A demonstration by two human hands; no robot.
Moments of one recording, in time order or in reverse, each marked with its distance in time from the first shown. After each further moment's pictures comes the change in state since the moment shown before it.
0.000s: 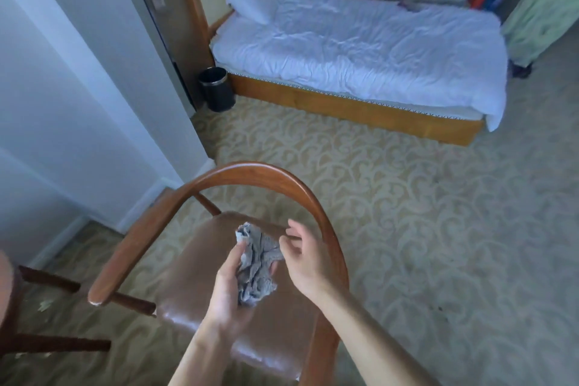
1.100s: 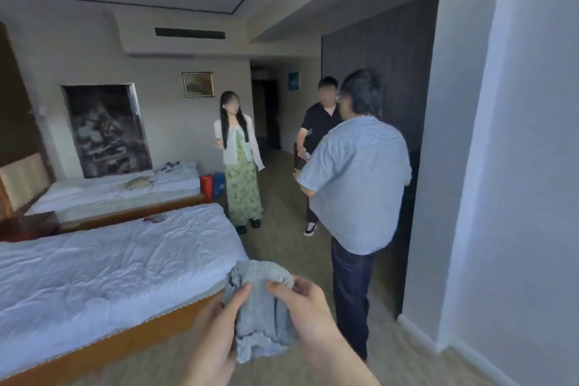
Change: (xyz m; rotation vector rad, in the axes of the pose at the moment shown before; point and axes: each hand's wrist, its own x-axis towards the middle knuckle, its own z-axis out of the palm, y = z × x) left_hand -0.247 0.018 0.522 0.512 -0.732 0.034; right_hand -0.244 -0.130 -0.486 0.942 0.765 -0.160
